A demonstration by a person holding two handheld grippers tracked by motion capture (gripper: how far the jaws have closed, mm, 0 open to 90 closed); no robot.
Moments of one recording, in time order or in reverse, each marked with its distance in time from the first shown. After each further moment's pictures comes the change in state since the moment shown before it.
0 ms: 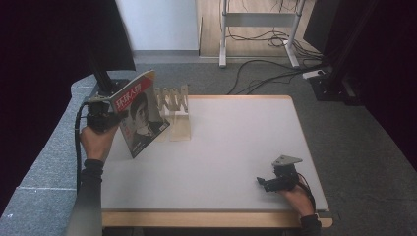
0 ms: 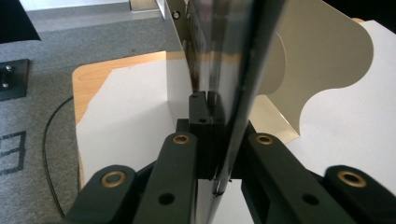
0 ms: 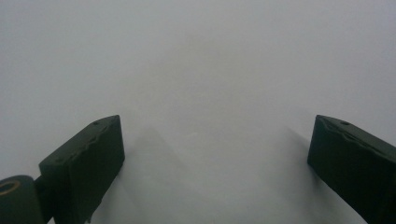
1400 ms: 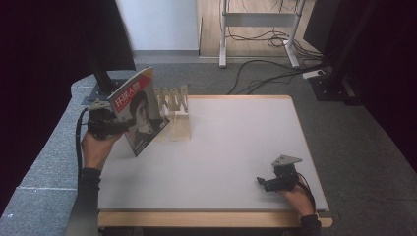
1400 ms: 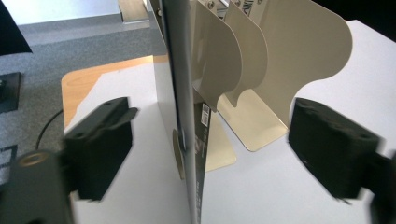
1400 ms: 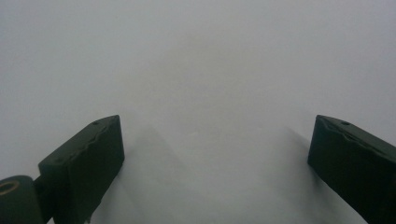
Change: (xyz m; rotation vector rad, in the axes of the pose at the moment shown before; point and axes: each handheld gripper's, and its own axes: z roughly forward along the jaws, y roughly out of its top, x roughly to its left) left arm -0.007 -0.018 -0.004 -0.039 -0.038 0.031; right arm 0.000 0.001 0.000 0.002 0.000 -0.006
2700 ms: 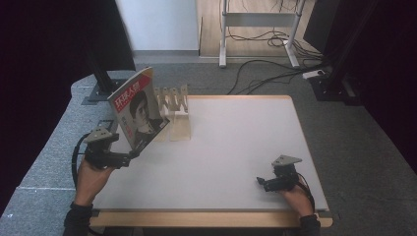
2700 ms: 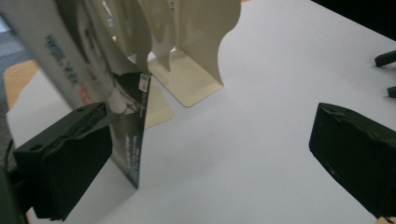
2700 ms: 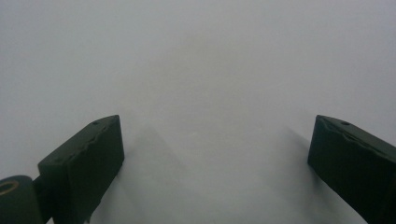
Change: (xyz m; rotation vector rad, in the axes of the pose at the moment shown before) left arm -0.062 -0.045 -0.048 0.013 -0.124 0.128; right arm 0.001 0.000 0.000 0.001 -0.002 0.002
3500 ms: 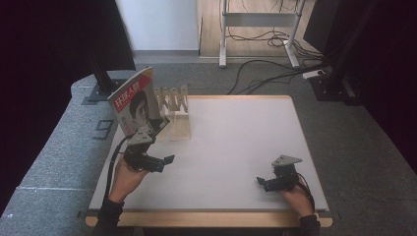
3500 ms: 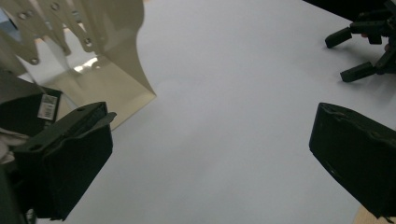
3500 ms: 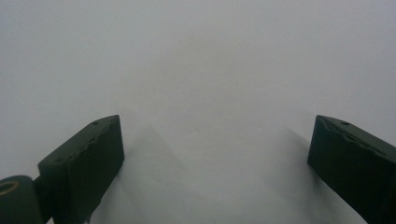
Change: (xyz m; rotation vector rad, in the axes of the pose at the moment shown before) left arm -0.057 0.007 0.070 0.044 -0.155 0.100; right arm 0.000 0.000 0.000 -0.001 0.000 -0.001
